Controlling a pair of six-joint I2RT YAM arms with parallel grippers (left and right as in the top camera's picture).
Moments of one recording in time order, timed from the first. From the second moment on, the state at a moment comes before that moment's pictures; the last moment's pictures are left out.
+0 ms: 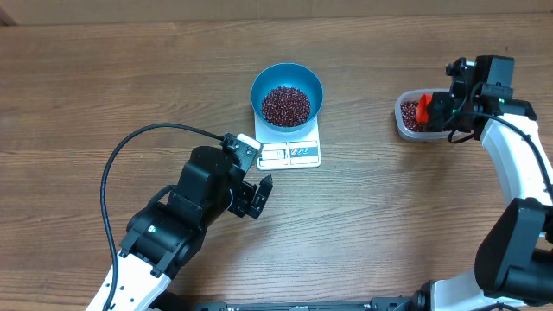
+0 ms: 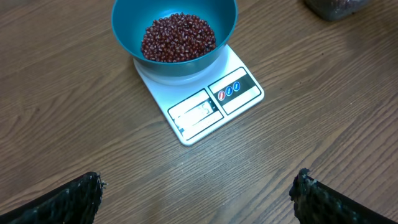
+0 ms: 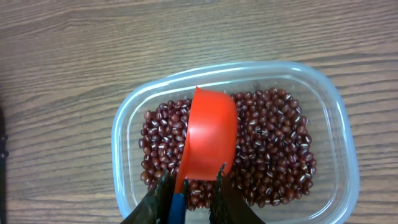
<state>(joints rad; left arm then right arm) -0.53 0.99 0.88 -0.63 -0.02 -0.01 -0.20 1.71 1.26 -0.59 -0.17 -0.04</state>
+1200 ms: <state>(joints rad) -0.53 0.99 0.88 -0.63 -0.02 -0.01 -0.20 1.71 1.27 -0.63 -0.17 -0.01</state>
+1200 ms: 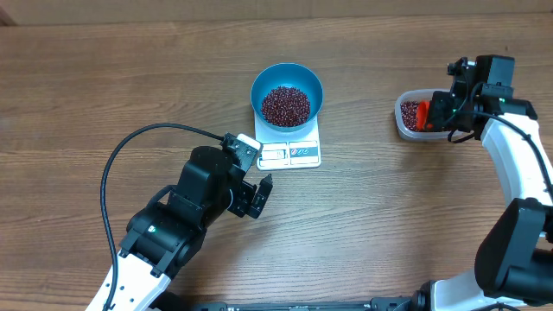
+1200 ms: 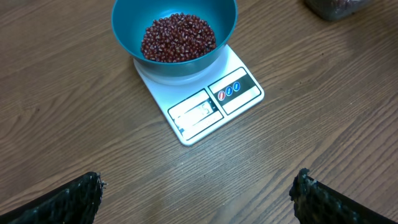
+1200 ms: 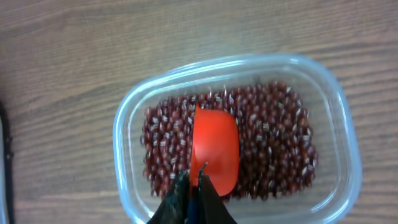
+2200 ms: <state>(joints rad) -0.53 0.99 0.88 -0.63 -0.02 -0.01 -0.20 1.77 1.38 -0.77 0.05 -0.07</state>
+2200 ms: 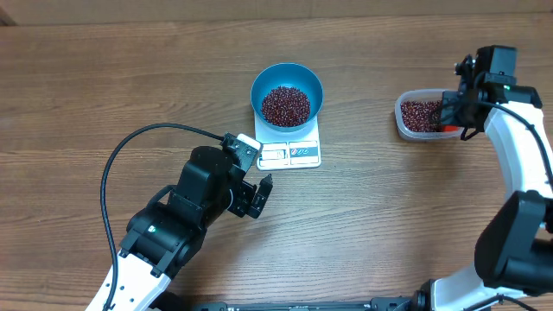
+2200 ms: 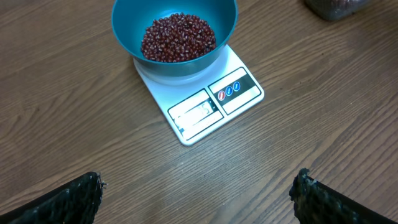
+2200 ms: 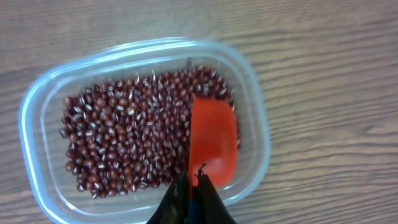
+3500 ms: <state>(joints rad) -0.53 0.99 0.88 -0.63 -0.02 -0.01 -0.36 1.82 1.33 -0.77 -0.54 -0.07</state>
